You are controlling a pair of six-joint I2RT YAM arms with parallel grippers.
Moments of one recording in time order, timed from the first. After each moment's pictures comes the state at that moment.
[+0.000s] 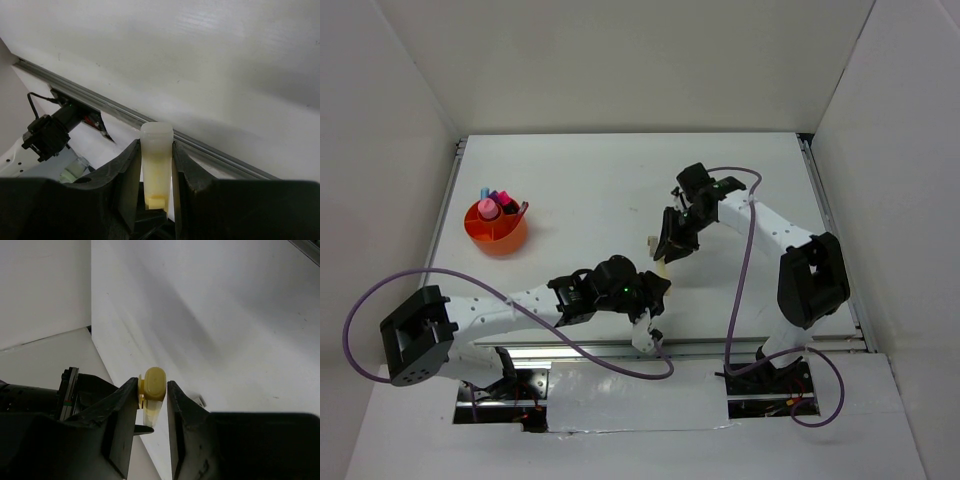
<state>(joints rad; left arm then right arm) -1.06 1.35 0.77 0.02 0.26 1.54 0.46 1.70 1.35 -0.89 -0.48 0.60</state>
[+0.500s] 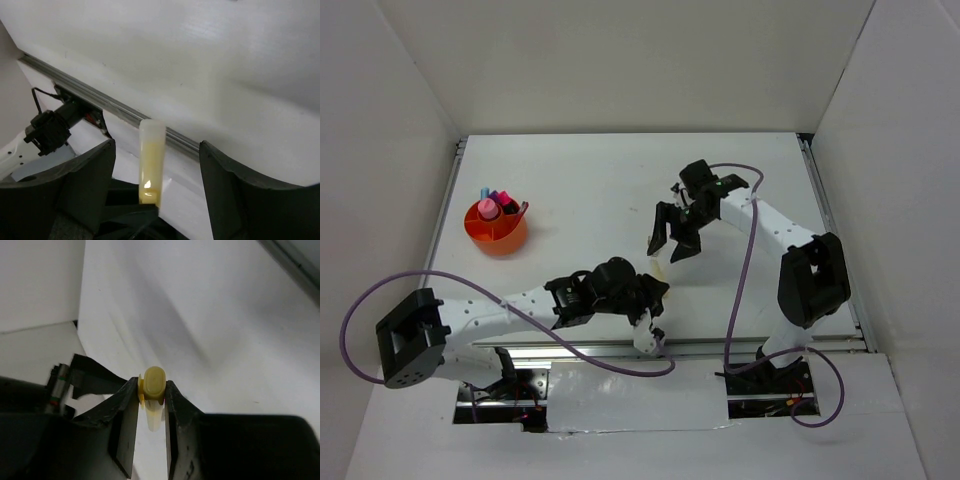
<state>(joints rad) -1.07 1.34 0.78 -0.01 0.25 1.42 0.46 1.70 1.36 -0.88 -0.51 0.56</state>
